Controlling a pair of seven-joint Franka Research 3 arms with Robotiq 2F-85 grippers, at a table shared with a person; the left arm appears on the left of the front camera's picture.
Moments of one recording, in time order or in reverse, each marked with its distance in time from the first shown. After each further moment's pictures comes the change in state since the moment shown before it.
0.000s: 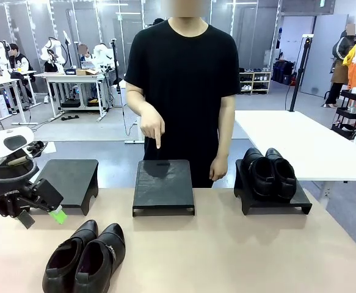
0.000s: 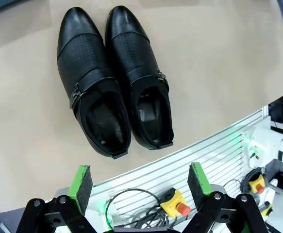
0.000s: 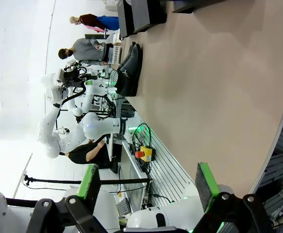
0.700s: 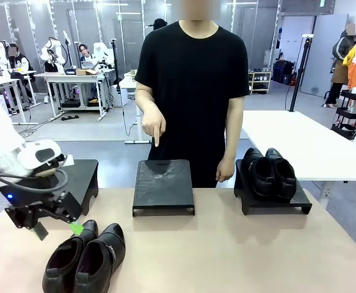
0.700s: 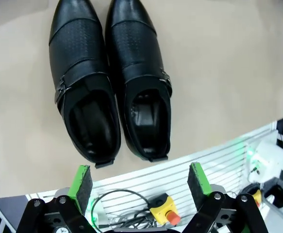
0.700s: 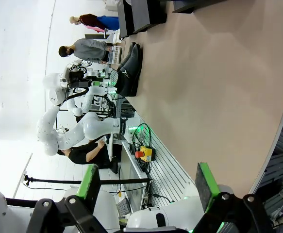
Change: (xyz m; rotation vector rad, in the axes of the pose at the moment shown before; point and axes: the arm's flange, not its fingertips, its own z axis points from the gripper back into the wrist) left arm 0.008 -0.030 -0.047 0.080 0.053 0.110; right arm 0.000 0.000 0.000 0.000 0.000 0.000
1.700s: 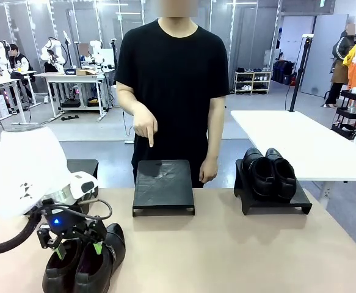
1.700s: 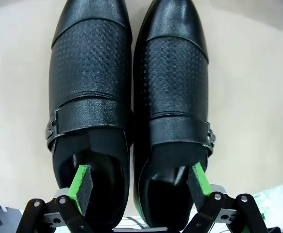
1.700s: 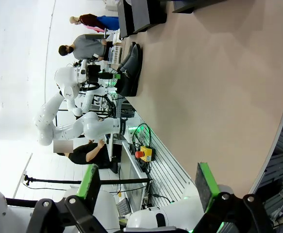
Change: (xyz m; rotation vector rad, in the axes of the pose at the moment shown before) left arm 0.032 -0.006 -0.096 0.162 0.020 0.163; right arm 0.000 0.000 0.000 0.000 0.000 0.000
